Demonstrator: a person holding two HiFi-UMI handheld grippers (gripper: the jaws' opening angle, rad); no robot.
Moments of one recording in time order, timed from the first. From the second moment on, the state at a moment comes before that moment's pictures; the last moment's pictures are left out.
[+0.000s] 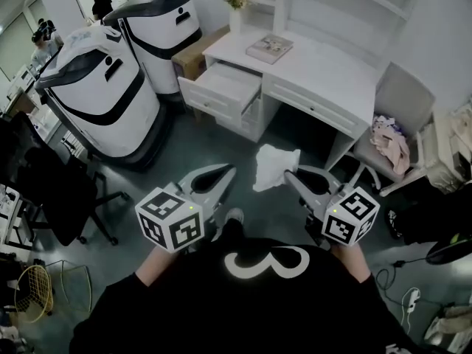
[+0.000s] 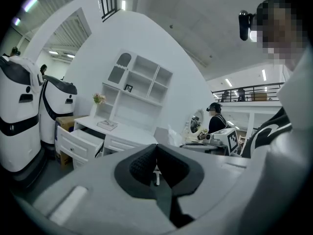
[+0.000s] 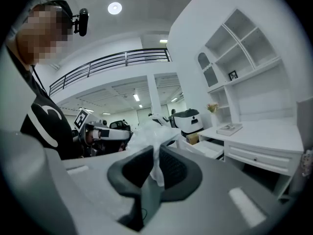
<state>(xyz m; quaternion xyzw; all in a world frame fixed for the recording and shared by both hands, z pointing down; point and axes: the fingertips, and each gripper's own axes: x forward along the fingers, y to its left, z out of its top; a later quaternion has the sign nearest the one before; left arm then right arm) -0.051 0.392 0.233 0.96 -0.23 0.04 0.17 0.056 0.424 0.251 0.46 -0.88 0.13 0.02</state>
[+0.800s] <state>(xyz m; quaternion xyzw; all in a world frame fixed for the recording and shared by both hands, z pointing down) 0.001 0.268 0.273 0.96 -0.19 0.07 0.20 0.101 0.307 0.293 0.49 -0.85 0.19 0.01</state>
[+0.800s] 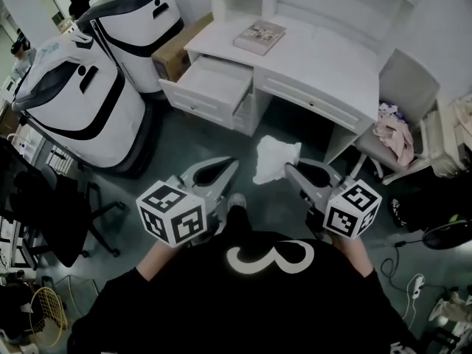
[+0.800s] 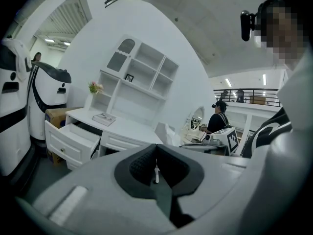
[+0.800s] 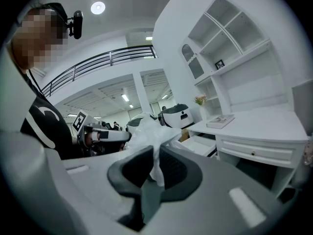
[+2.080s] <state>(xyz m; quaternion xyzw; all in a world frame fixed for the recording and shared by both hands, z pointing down) 0.024 -0.108 0.357 0.92 -0.24 0.12 0.27 0.131 -0.072 0.362 0.47 -0.84 0.25 0.08</state>
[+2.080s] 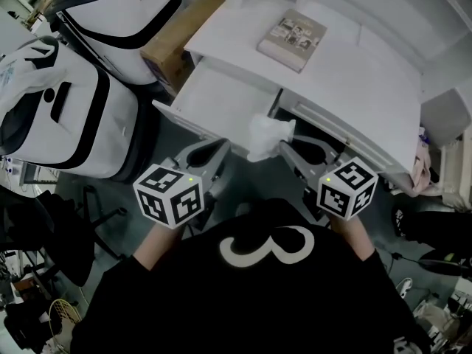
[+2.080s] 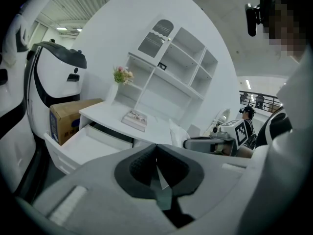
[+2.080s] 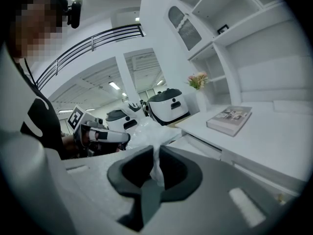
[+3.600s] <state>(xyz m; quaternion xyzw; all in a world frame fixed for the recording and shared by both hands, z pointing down) -0.033 -0.279 0.452 0.84 -0.36 0.14 0.37 0.068 -0.303 0.508 0.35 -0.85 0.33 0.22</state>
